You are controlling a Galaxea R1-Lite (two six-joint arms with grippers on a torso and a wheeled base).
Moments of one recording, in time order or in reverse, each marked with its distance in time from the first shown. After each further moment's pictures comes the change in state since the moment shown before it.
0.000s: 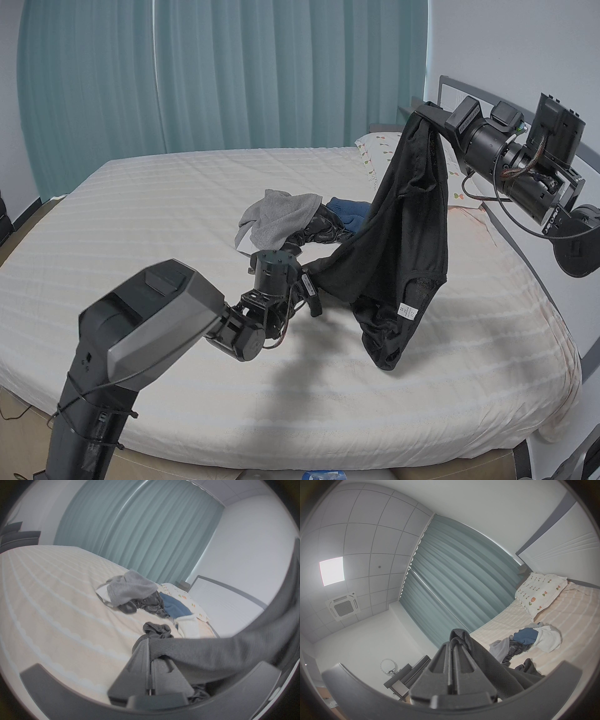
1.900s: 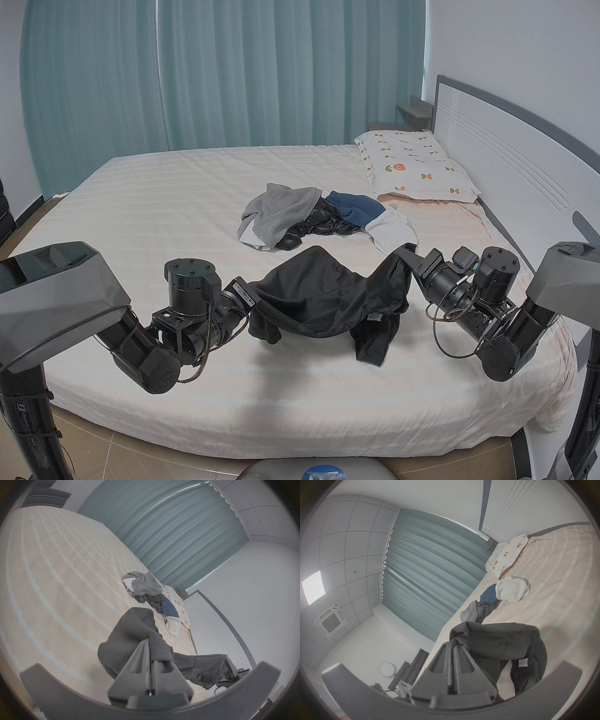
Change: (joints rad) left arm 0.085 -0.414 0.705 -0.271 -0.168 -0.340; right arm -0.057 0.436 0.483 -0.723 0.018 0.190
